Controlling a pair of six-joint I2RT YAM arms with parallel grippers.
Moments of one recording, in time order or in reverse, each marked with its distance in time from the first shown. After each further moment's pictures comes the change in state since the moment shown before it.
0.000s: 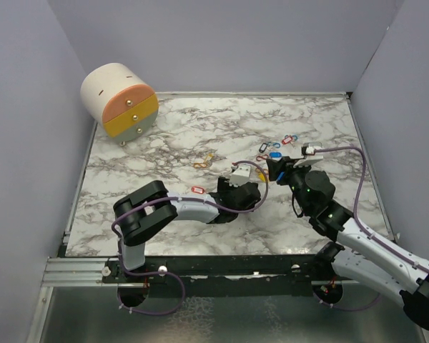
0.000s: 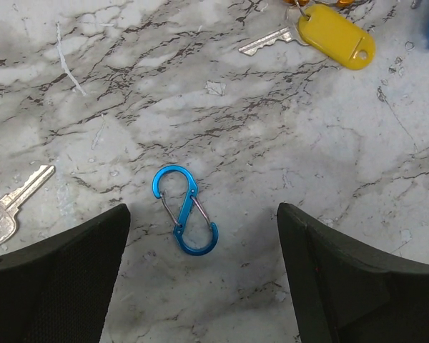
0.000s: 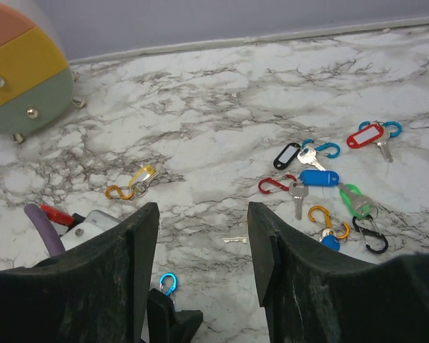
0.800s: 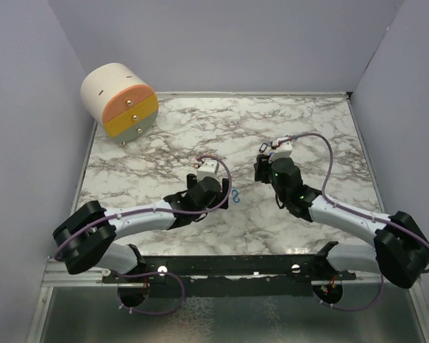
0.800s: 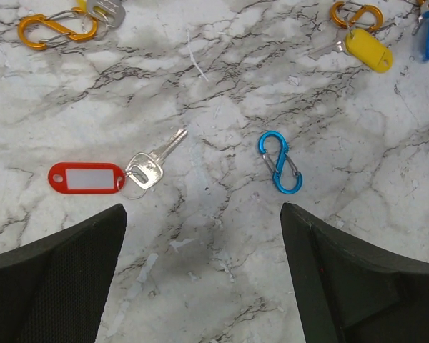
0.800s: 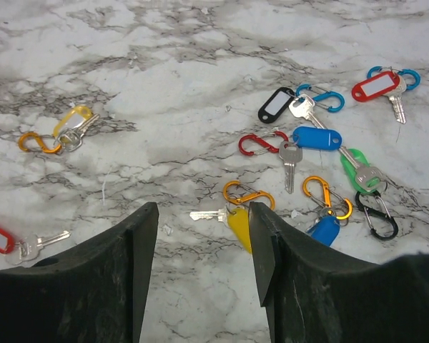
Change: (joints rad) left arm 0.139 -0.495 -0.336 0.002 0.137 0.074; right arm 0.000 0.447 0.100 0.062 0.033 -0.043
